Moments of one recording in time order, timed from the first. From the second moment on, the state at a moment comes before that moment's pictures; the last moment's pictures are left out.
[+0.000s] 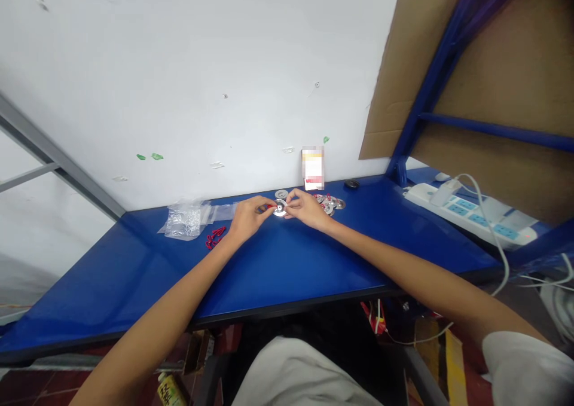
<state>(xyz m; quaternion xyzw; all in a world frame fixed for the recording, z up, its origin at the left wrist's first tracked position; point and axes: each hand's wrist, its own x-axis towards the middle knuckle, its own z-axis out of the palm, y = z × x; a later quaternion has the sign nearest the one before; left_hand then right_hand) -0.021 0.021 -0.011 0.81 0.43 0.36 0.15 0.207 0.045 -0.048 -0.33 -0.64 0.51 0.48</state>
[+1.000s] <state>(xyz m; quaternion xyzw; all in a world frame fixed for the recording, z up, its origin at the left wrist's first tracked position) -0.009 0.018 -0.014 0.63 0.40 0.47 0.47 0.204 0.020 -0.029 -0.28 -0.71 0.35 0.55</state>
